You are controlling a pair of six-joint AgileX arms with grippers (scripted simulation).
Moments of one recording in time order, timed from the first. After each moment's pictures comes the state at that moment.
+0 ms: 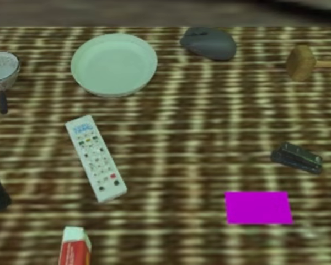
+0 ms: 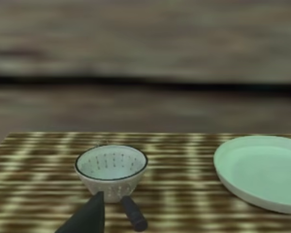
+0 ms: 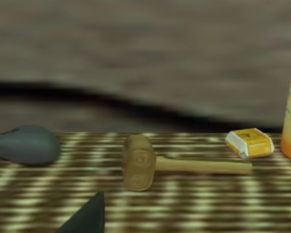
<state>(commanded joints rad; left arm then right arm) 0.00 0.00 0.00 0.00 0.00 0.00 0.00 0.00 0.00 0.00 0.00 0.00</state>
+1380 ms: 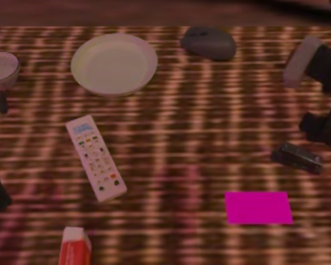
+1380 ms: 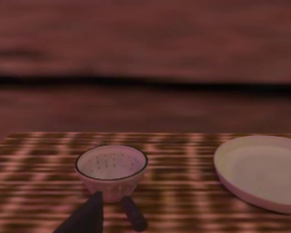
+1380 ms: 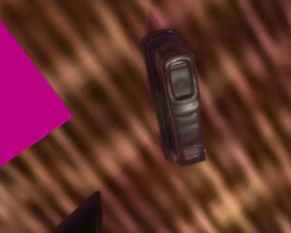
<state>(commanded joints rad) 0.00 0.00 0.00 0.00 0.00 0.00 0.25 1.72 1.38 -1.01 0.01 -0.74</state>
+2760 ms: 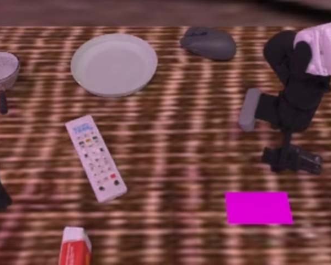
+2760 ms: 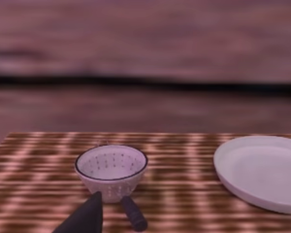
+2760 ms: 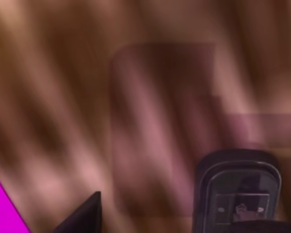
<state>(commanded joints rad) 0.00 0.00 0.00 0.00 0.00 0.00 0.31 2.17 1.48 -0.88 0.00 -0.90</state>
